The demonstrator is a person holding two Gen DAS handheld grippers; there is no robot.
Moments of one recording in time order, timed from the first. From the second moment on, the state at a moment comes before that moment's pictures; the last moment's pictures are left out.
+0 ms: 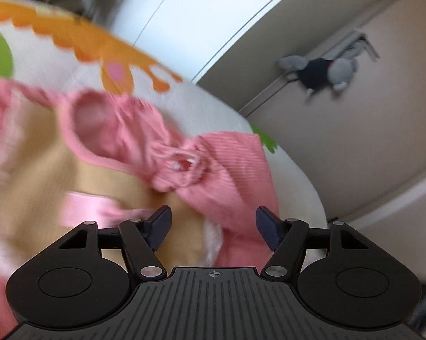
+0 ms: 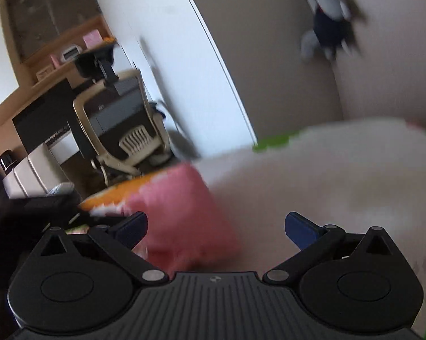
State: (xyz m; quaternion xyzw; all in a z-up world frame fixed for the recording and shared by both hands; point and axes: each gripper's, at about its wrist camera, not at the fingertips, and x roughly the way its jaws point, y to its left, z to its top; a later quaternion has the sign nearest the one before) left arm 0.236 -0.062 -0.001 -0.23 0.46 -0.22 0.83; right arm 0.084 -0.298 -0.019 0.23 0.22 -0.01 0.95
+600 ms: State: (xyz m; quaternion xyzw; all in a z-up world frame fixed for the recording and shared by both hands) left arm 0.195 0.031 0.018 -0.06 0.35 -0.13 0.93; right arm 0.100 -0.275 -0.047 0.20 0.30 -0.04 0.93
